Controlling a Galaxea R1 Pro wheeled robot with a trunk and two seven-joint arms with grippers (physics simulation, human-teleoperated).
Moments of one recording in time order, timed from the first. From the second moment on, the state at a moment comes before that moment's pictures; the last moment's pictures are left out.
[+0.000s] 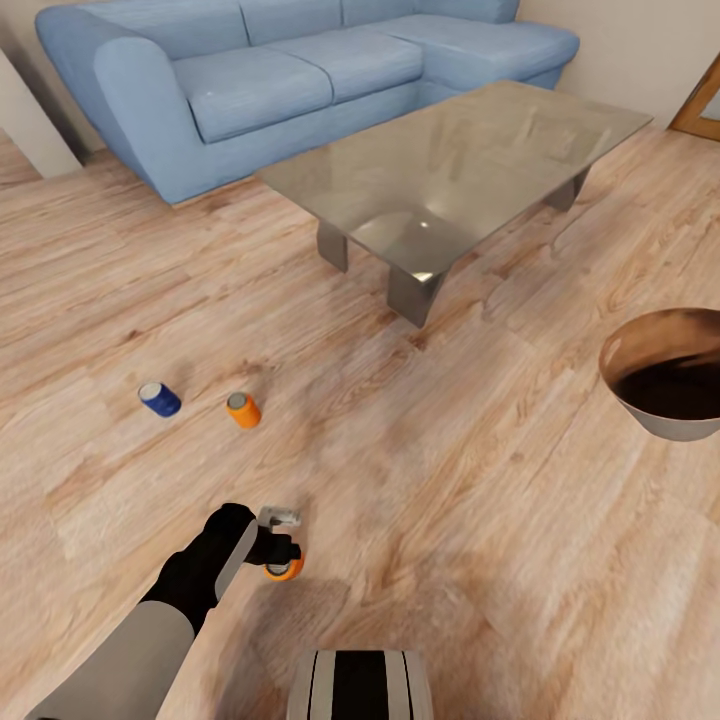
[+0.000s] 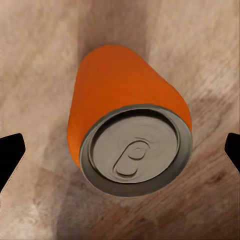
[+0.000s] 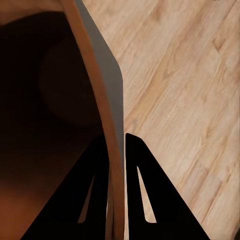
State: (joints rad) left arm -0.68 -0.01 -0.17 -0.80 0.17 0.94 -0.01; right arm -1.58 -0.70 0.20 -0.52 0.56 1.05 0.62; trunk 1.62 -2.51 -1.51
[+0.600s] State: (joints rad) left arm -0.68 -0.01 -0.17 -0.80 0.17 0.94 -0.01; right arm -1.58 -0.70 0.20 -0.52 0.55 1.05 0.62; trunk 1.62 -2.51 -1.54
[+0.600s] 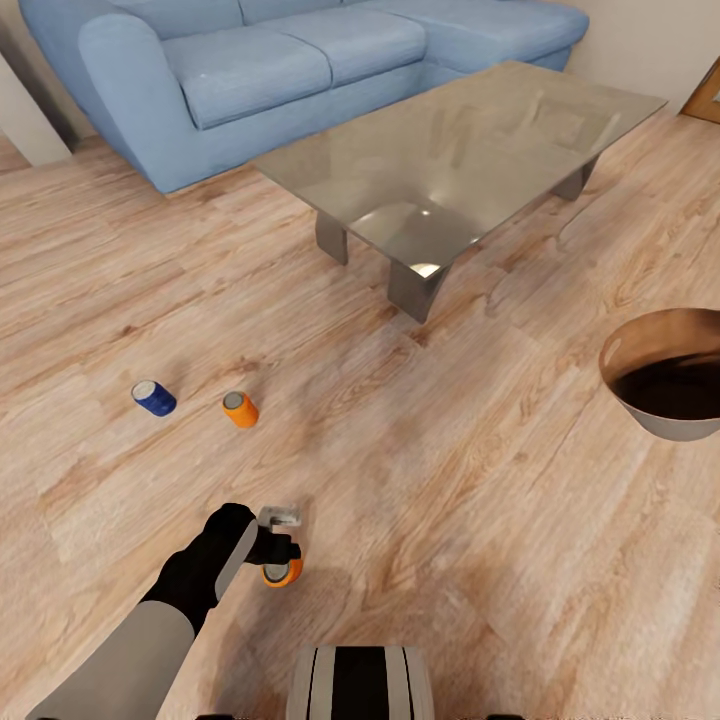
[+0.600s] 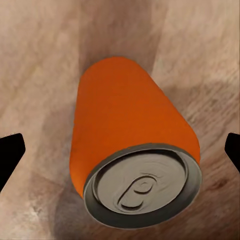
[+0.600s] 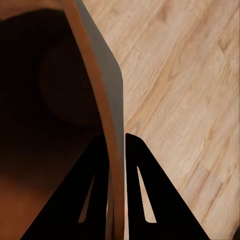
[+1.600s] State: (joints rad) left arm -0.68 -0.01 -0.17 -0.80 0.17 0.94 -0.01; right arm -1.58 -0.69 0.20 -0.52 0.55 1.05 0.62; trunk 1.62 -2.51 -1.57
